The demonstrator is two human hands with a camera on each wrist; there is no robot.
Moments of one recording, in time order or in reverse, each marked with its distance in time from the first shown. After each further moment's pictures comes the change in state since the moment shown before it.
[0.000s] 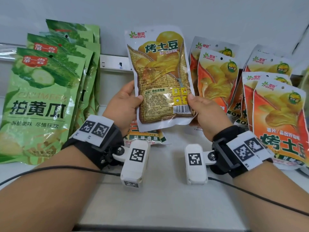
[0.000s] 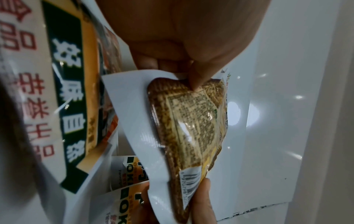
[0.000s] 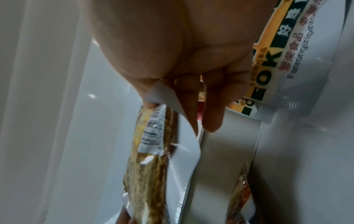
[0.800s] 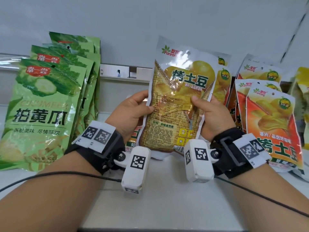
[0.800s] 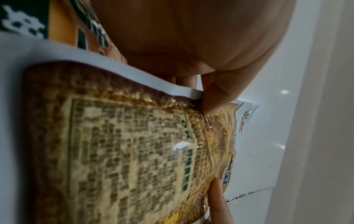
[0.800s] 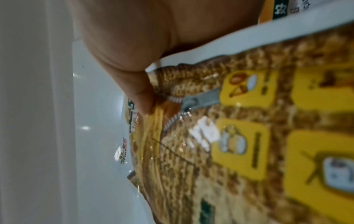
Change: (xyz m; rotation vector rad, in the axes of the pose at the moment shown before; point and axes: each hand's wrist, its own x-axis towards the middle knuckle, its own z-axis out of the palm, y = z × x) left_hand -0.006 0.001 0.007 -0.064 -0.199 -0.018; right_hand -0.006 -0.019 -0.004 0.550 0.068 -0.063
